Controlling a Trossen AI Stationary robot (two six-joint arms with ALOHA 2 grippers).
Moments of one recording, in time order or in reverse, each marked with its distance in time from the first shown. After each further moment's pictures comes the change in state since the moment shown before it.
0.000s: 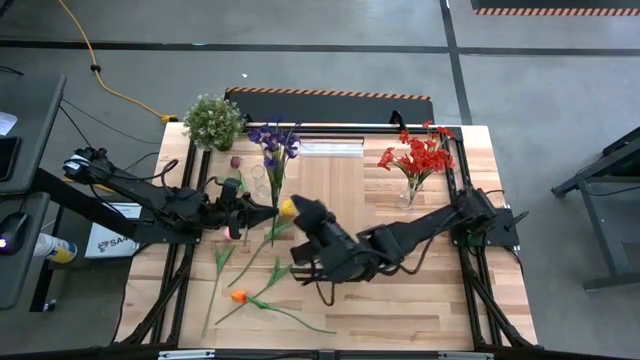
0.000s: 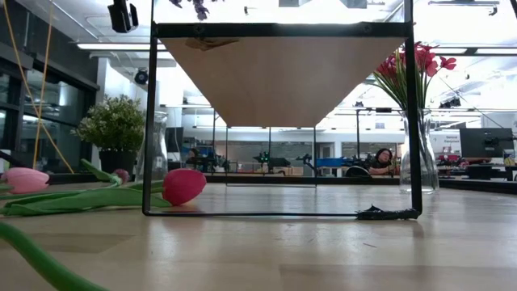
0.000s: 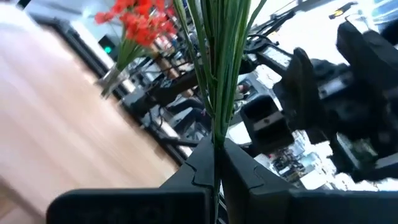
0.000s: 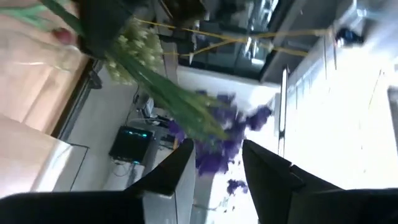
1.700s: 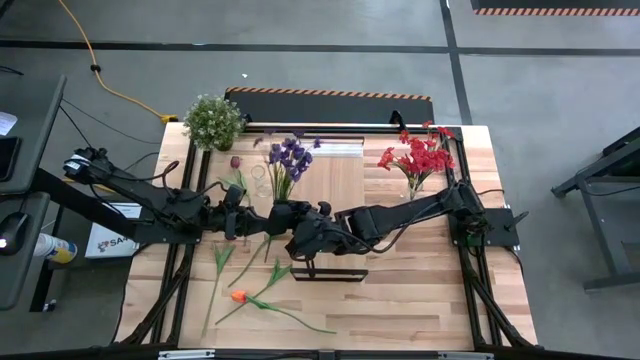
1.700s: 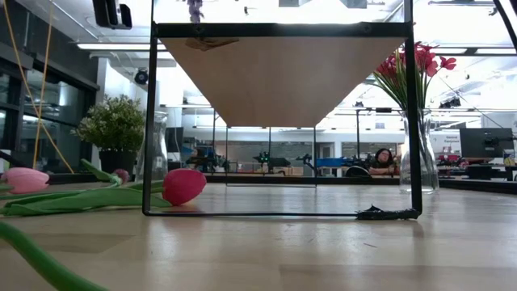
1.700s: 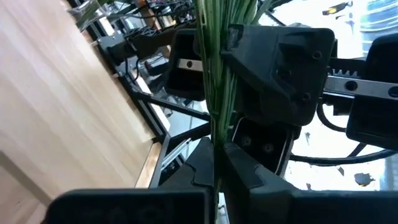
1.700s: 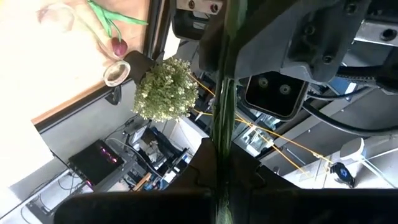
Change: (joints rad) left arm -0.001 0.001 -0.002 -0.042 0.143 -0.274; right arm -0.125 0.085 0.002 -0.155 -0.417 -0.357
